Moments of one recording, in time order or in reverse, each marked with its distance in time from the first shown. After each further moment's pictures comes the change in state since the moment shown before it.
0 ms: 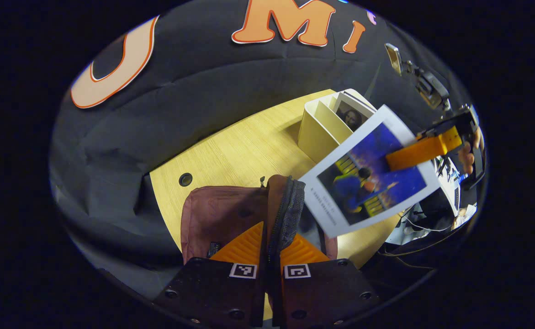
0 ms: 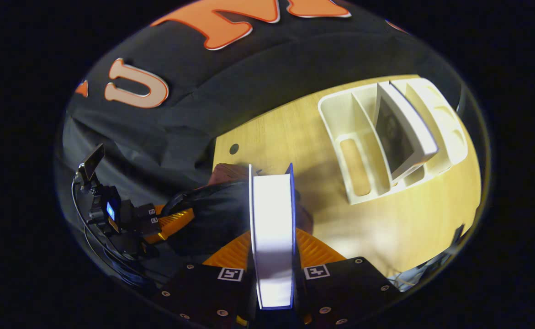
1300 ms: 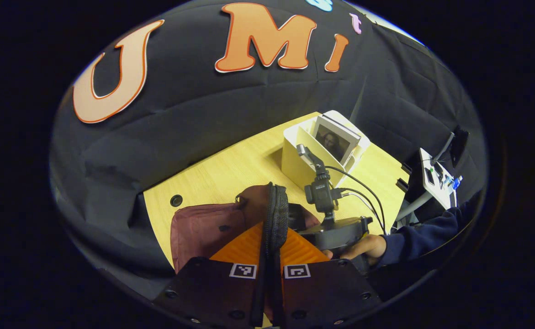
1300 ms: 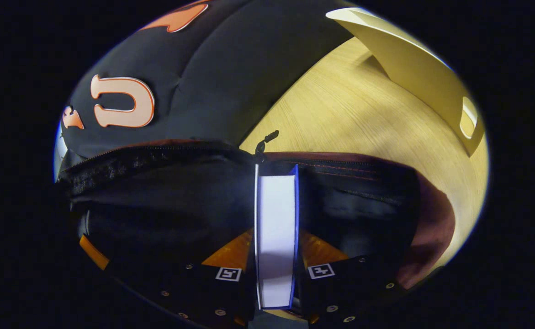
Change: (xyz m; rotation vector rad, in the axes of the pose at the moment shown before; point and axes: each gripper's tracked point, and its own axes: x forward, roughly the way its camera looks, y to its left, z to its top) left arm -0.020 -0.038 0.020 0.011 -0.176 -0.033; right arm 0.199 0.049 -0.031 0.152 -0.153 0.187
